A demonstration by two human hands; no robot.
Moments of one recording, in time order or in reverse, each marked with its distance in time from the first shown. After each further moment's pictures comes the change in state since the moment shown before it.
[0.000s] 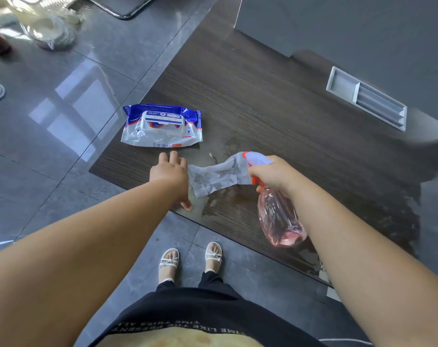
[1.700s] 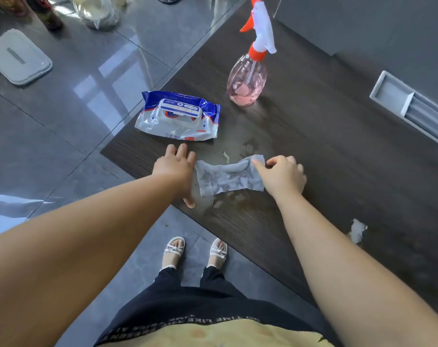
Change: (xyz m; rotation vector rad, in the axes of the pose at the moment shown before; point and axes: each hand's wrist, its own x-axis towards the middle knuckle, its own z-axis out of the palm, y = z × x) left_hand 0.003 0.000 0.000 -0.067 -0.030 -0.068; right_hand 0.051 0.019 0.017 -0.551 0.381 -0.120
